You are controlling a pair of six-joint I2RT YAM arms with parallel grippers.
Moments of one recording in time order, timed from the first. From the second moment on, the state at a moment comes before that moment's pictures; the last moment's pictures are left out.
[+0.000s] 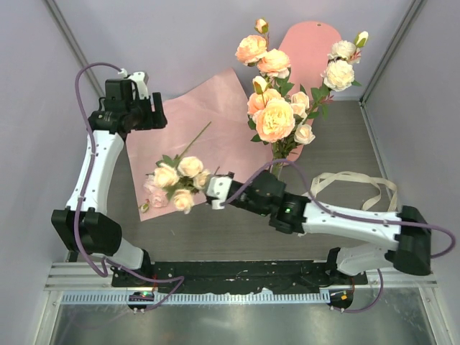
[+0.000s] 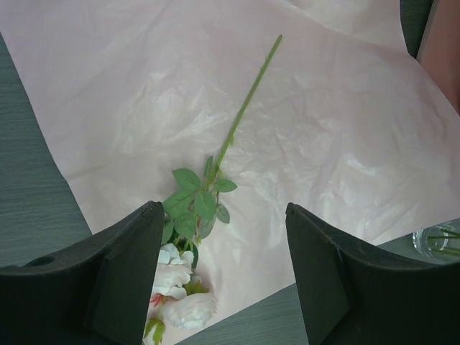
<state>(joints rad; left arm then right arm) -0.07 1.52 1.64 -0.77 0.12 -0.11 1.20 1.36 0.98 0.46 0.02 -0.65</state>
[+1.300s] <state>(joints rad) -0.12 1.56 1.64 -0.75 0.19 -0.15 1.11 0.76 1.23 -0.12 0.97 0.02</state>
